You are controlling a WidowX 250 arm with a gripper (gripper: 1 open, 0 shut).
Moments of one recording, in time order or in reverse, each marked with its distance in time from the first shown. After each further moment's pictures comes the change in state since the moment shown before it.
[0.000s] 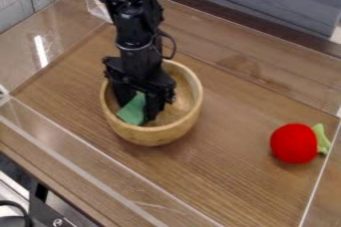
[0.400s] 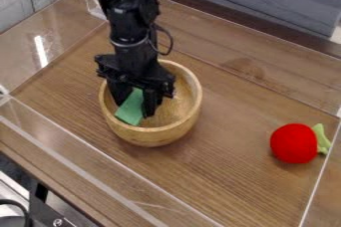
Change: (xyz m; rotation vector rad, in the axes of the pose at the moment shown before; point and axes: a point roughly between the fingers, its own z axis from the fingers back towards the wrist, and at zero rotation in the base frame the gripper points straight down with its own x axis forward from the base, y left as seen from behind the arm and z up) arm -0.007 -0.006 0.020 0.003 -0.057 0.109
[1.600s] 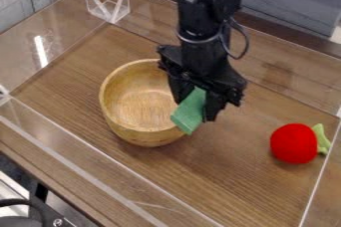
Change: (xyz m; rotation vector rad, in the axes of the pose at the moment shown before) arm -0.002 -0.093 0.027 -0.033 -0.051 -0.285
